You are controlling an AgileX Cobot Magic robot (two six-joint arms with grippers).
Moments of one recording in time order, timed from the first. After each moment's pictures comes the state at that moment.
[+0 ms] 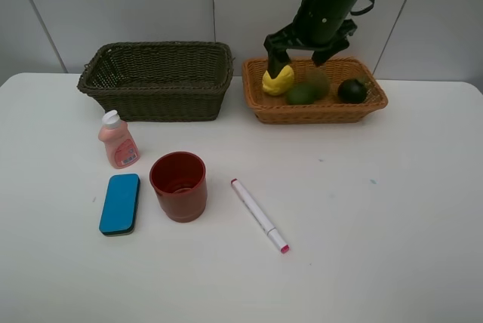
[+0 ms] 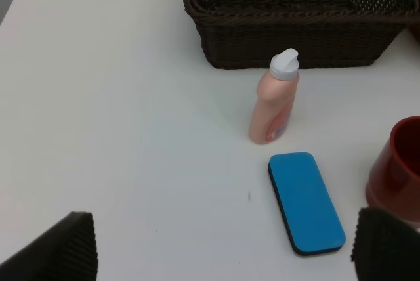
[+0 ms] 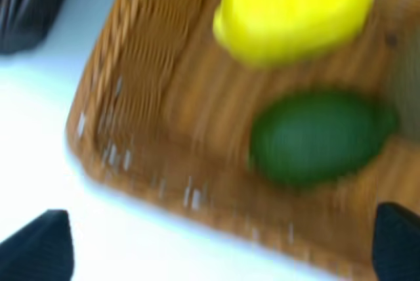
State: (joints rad) left arm 0.00 -0.01 -0.50 -0.05 1.07 -0.06; right arm 0.39 2.07 -1.78 -0.03 1.01 -0.08
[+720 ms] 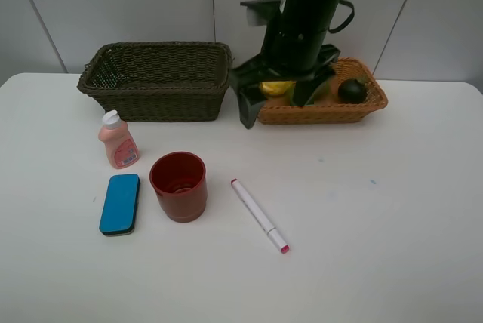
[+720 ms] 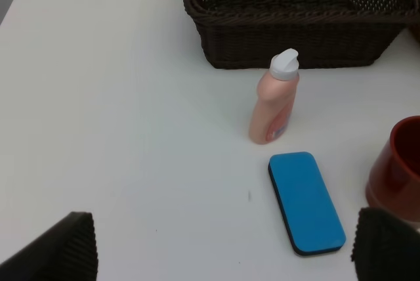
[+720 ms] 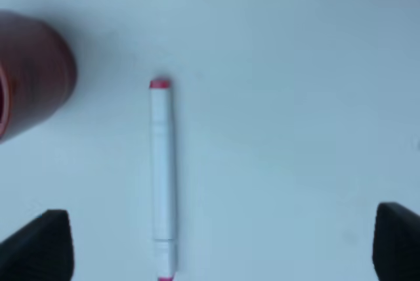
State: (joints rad) left arm 0.00 -0.01 -0.50 -0.05 1.07 -0.06; right arm 0.64 1.91 -1.58 0.00 1.22 0.05
